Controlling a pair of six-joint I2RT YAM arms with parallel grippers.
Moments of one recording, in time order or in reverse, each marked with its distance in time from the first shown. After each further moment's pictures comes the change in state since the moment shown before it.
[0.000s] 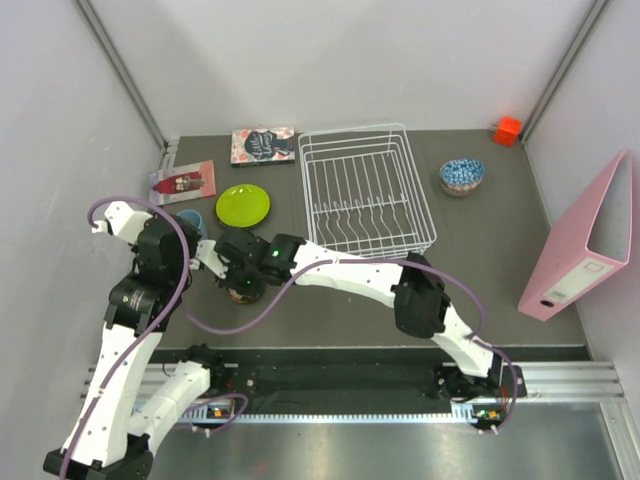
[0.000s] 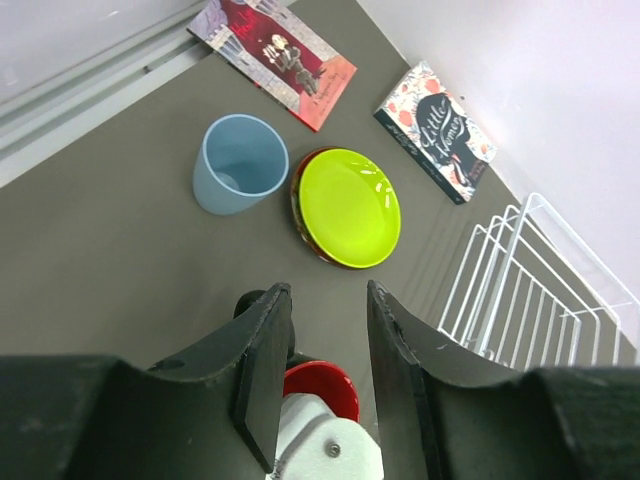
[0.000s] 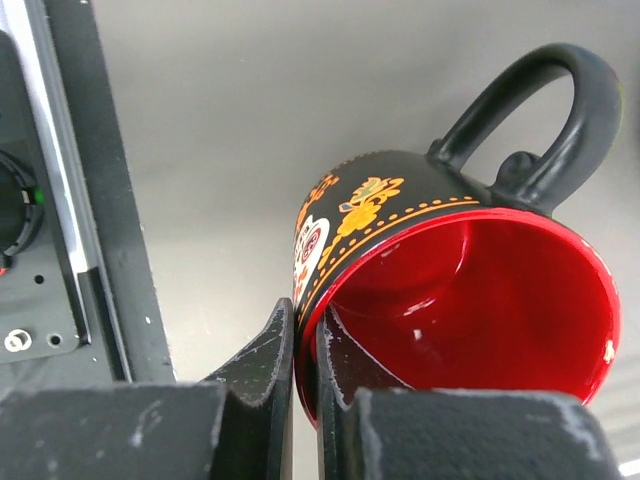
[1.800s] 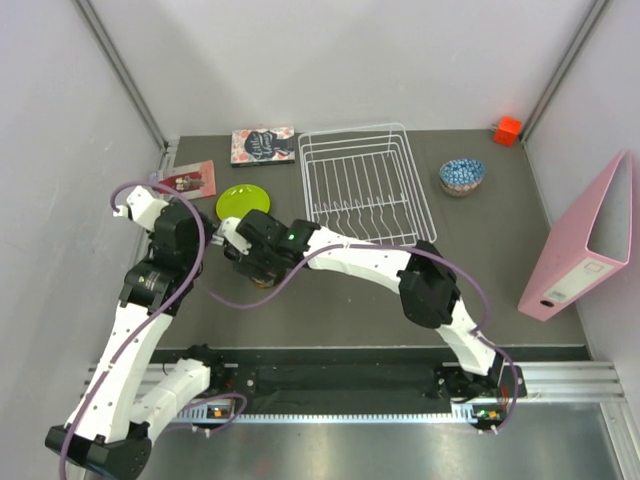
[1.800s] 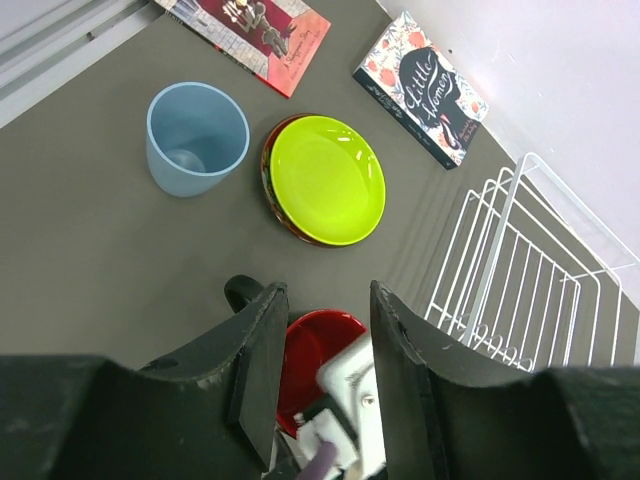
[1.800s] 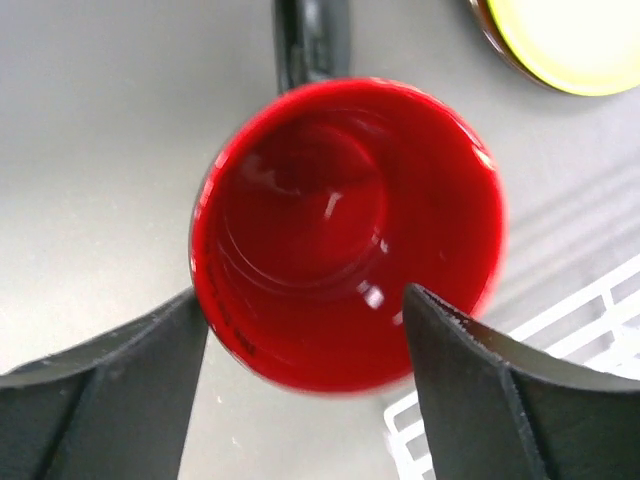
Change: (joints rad) left arm -0.018 0.094 -0.030 0.086 0.061 0.011; right arm -0.105 -0.037 -0.130 0.059 0.179 -0.042
